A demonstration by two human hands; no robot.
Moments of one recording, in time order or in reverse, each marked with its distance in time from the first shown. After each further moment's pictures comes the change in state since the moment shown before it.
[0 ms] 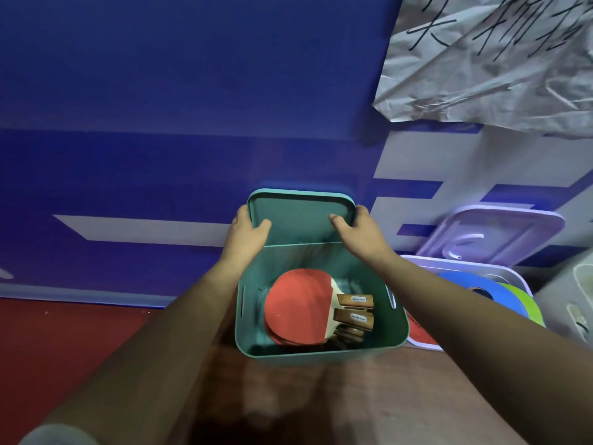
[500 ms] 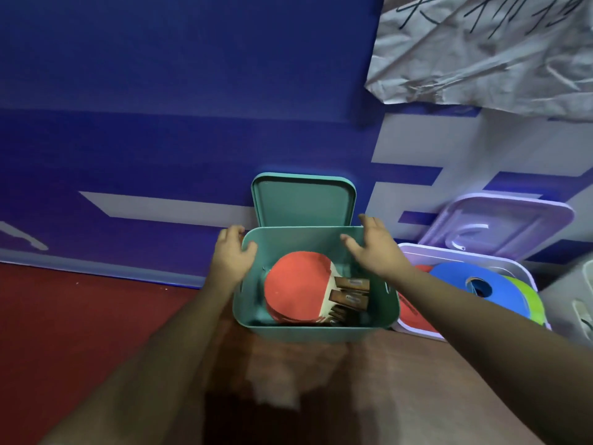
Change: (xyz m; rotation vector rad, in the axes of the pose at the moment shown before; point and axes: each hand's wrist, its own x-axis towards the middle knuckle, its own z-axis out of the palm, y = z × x) left_hand -0.072 -0.041 0.000 0.241 0.135 0.050; right_hand -0.039 0.049 -0.027 -0.356 -0.144 -0.224
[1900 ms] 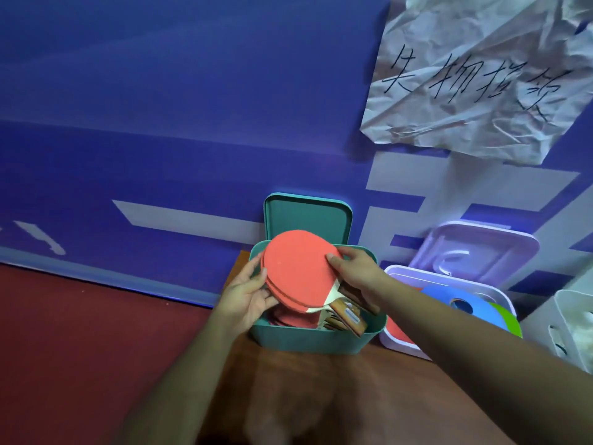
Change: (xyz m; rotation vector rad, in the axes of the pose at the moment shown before) left_hand -0.098 0.020 -0.013 -1.480 -0.420 -0.267; right_hand -0.043 -0.052 -0.008 0.580 -0.150 0.249
